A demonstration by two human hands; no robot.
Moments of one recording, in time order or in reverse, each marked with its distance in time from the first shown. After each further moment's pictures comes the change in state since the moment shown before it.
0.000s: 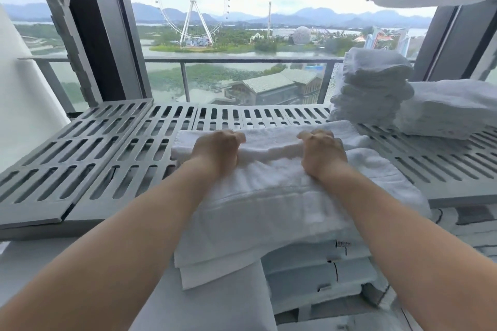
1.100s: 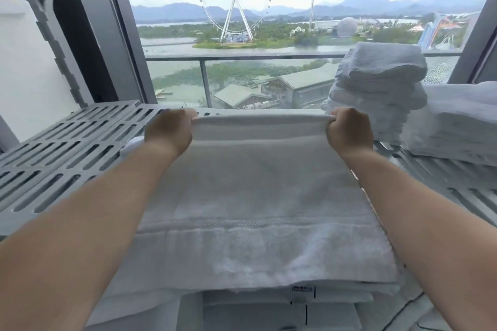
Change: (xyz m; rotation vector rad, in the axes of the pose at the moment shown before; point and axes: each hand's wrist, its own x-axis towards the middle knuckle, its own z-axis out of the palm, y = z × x) left_hand 0.085 0.016 -0.004 0.037 0.181 -0.377; right_hand 0.130 0.152 0.009 0.431 0.344 0.012
